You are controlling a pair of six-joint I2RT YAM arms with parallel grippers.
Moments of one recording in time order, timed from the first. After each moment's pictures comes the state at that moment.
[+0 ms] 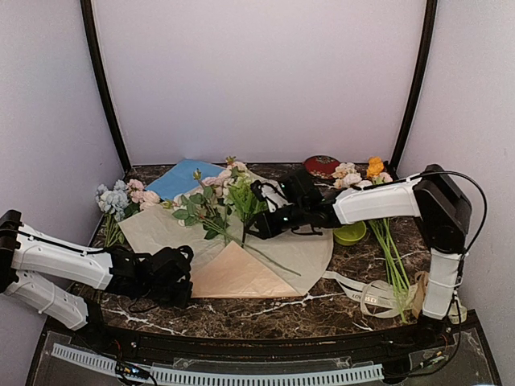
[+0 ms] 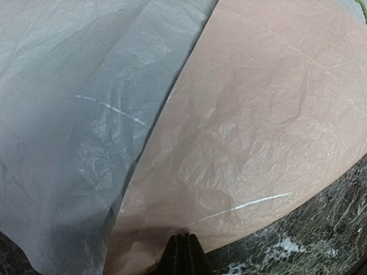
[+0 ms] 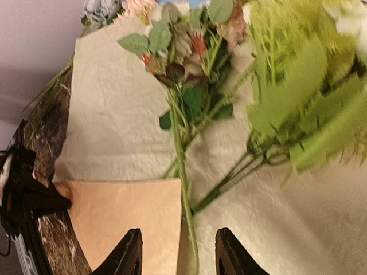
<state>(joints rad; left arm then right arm) -1.03 1.28 0.47 -0.33 -0.24 -0.72 0.86 1.95 1.30 0.02 -0.29 0.30</state>
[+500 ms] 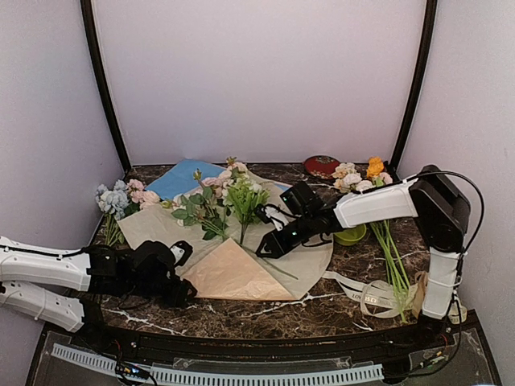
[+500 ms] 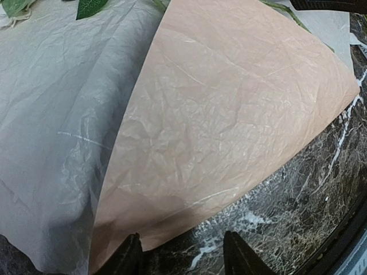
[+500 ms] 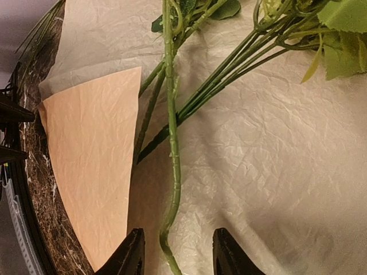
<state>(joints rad) -1.02 1.07 0.45 -0.35 -0.17 -0.54 0.82 1.93 1.20 -0.18 -0.41 0.17</state>
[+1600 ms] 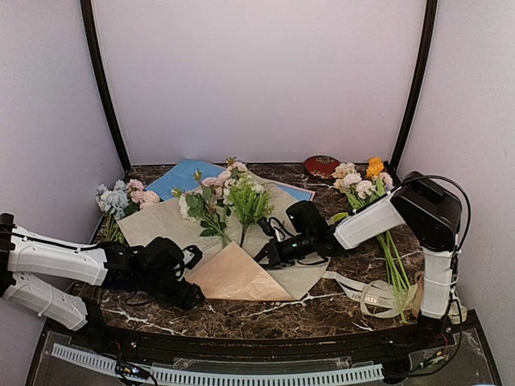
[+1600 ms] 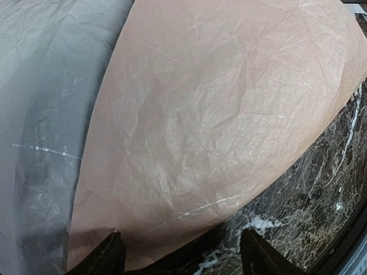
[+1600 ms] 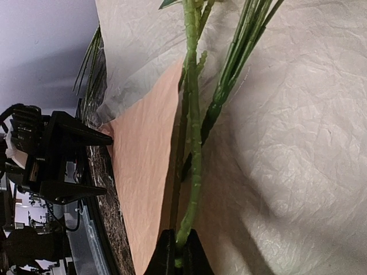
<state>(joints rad) -0.96 1.23 0.48 -0.29 -0.03 -0.43 0.84 2.00 1.01 0.29 -0.66 0.64</state>
